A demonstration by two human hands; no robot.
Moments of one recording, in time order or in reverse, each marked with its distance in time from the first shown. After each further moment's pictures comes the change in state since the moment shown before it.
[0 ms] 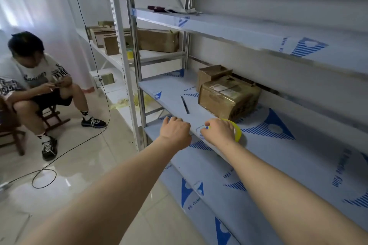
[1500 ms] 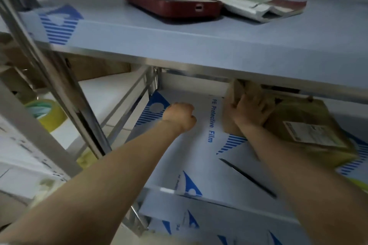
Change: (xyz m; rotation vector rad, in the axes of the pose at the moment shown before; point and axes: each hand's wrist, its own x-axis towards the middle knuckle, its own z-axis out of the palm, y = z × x) left_hand 0.538 -0.217 -0.015 -0.137 -0.144 0.652; right_hand 0.457 -0.075 0.059 -0.137 0.325 0.976
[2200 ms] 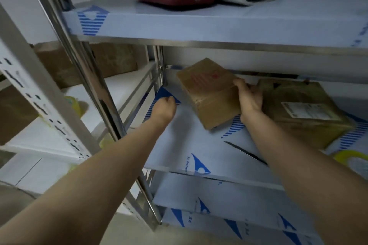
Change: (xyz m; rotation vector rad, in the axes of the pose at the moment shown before) left_hand -0.058 -0.031 -0.013 -0.764 0.200 -0.380; right_hand -0.069 -0.013 -0.040 1.338 -0.029 0.279
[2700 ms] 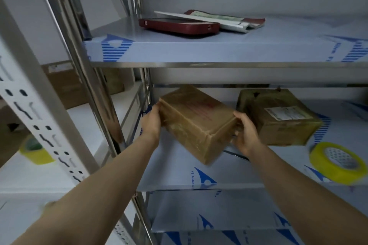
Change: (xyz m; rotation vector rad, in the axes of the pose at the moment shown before) left_hand 0.015 -0.018 -0.027 -0.690 -0.085 -0.101; right_hand -0.048 0.039 -0.017 0.352 -0.117 0.227
